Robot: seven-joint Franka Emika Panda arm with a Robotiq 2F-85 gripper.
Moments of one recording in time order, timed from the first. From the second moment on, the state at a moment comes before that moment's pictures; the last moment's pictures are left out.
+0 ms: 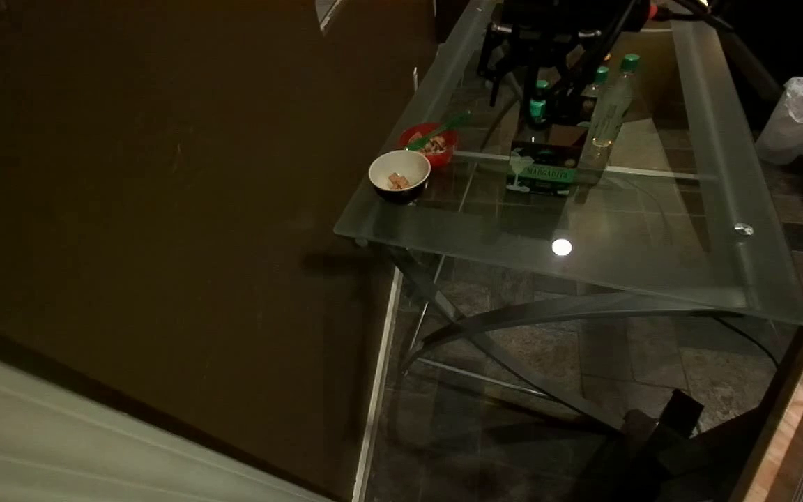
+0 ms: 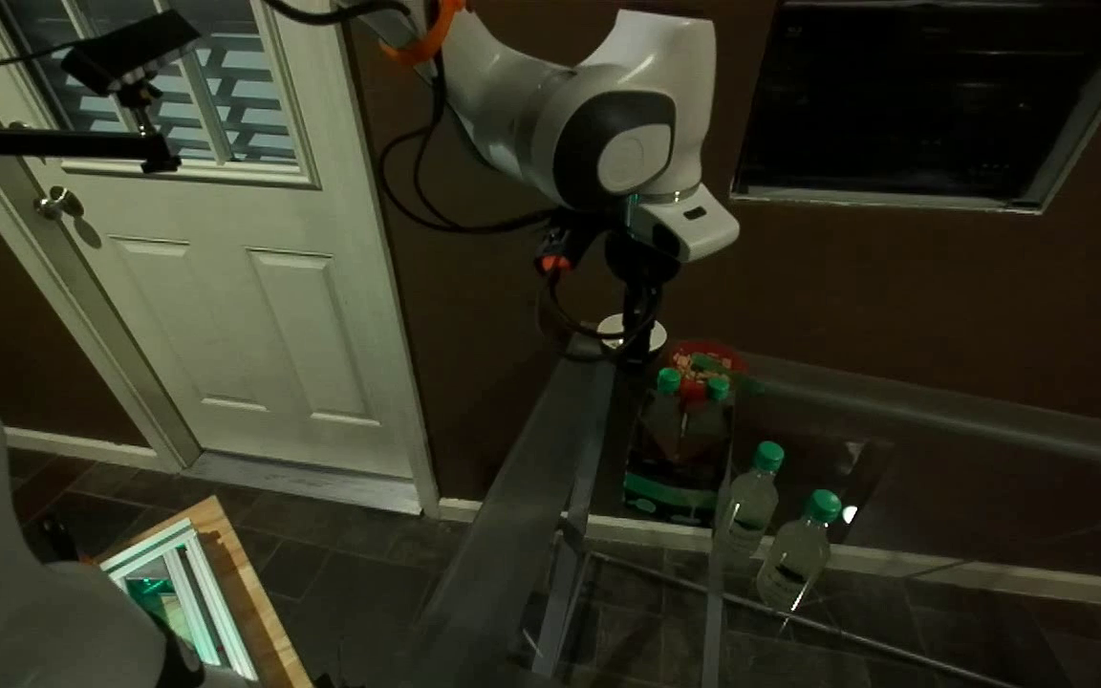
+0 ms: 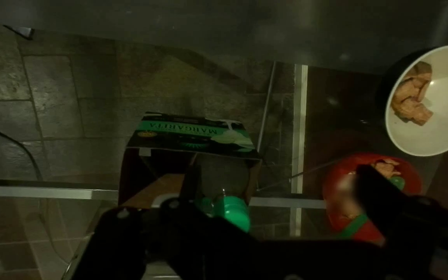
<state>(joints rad) -0.03 0.10 -0.07 -2.22 0.03 2.43 0.86</state>
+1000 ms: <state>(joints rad) -0.03 0.22 -0.13 -2.12 0.03 2.42 0.90</state>
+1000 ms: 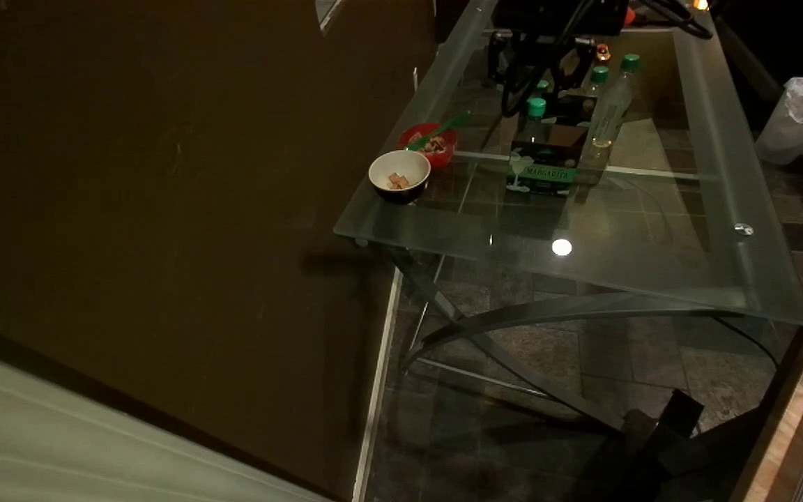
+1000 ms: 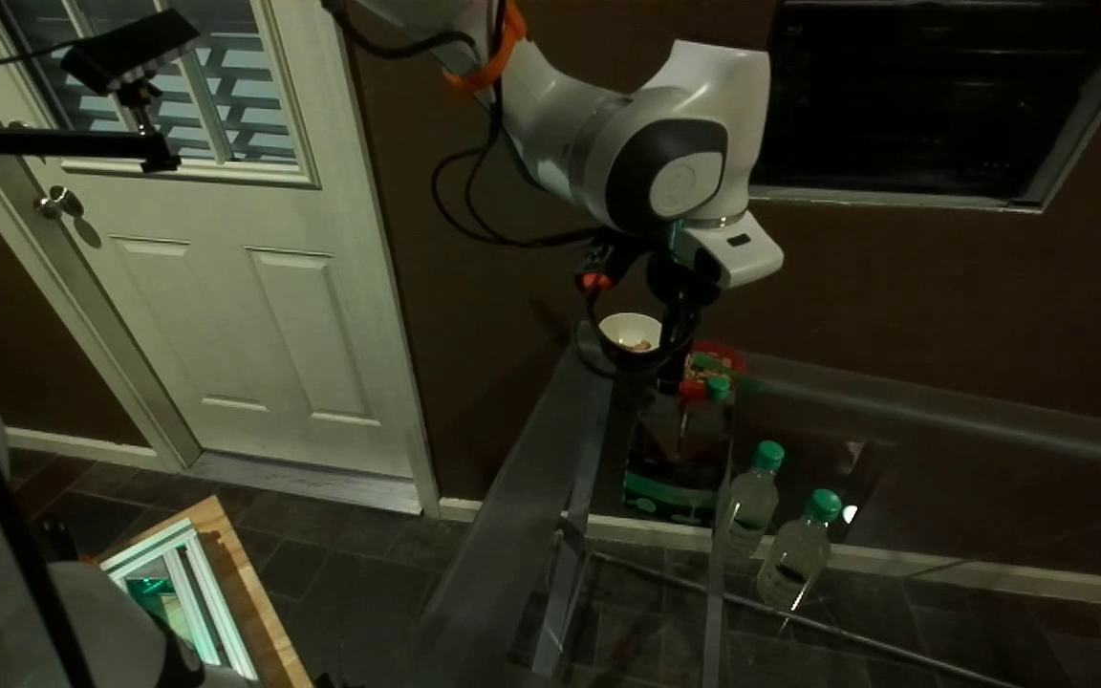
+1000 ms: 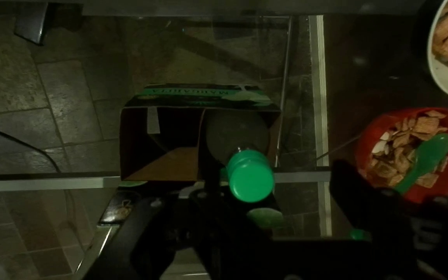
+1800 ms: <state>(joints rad) -0.02 0.25 -0.13 -2.08 0.03 2.34 0.95</state>
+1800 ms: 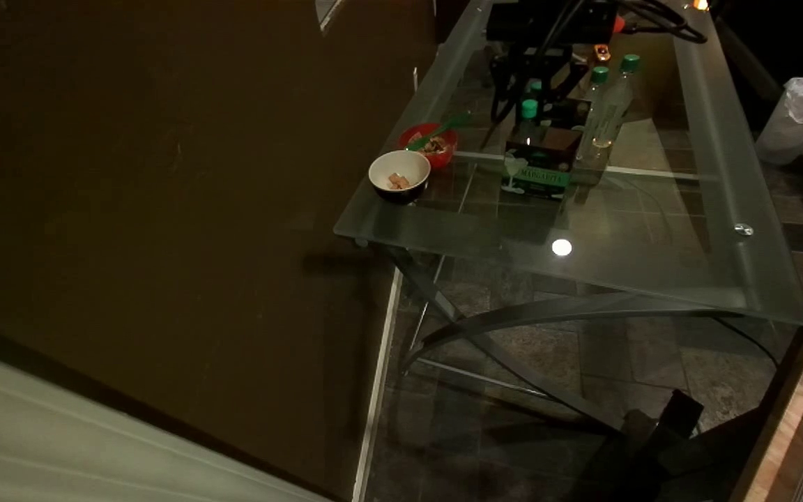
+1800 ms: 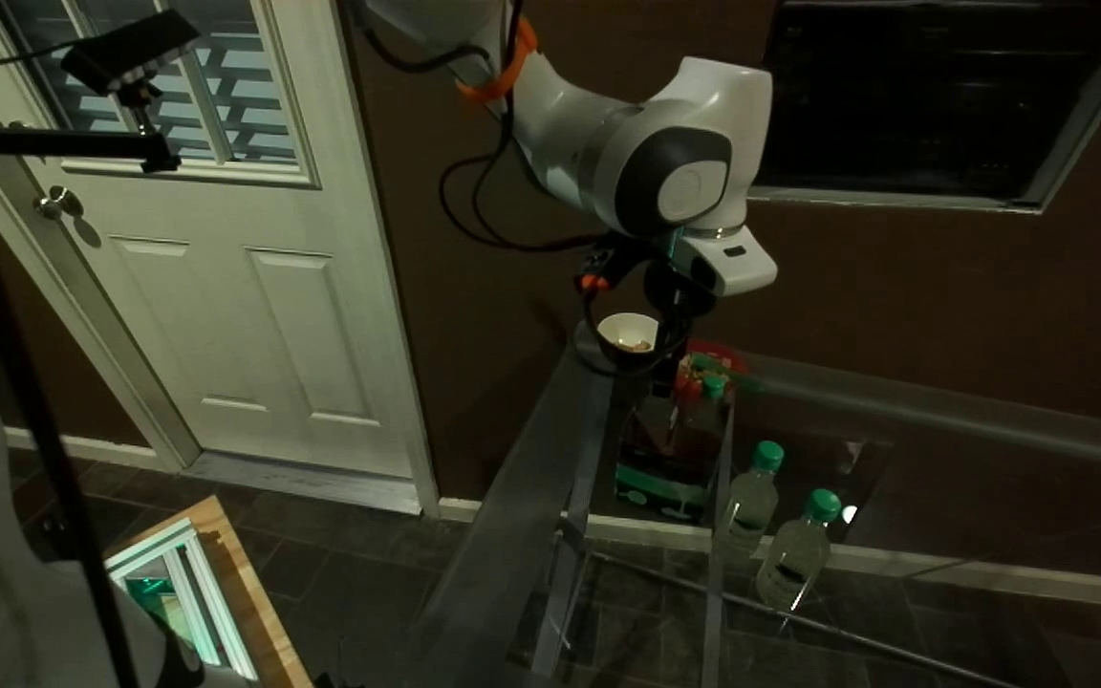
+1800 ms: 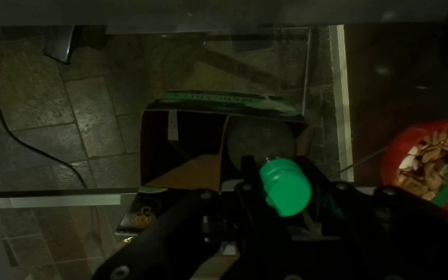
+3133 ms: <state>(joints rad) -0.04 -0.02 -0.13 -2.09 0.02 2.14 1.03</state>
